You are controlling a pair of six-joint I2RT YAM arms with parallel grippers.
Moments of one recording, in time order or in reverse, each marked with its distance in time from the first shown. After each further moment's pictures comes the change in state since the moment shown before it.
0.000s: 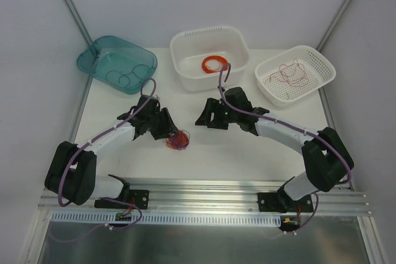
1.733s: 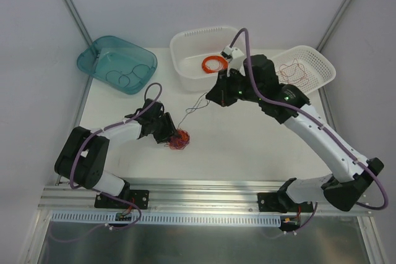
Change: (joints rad) left arm -0.007 0.149 -0.040 0.104 -0.002 -0.021; right arm 0.097 -0.158 0.556 -0.502 0.082 -0.383
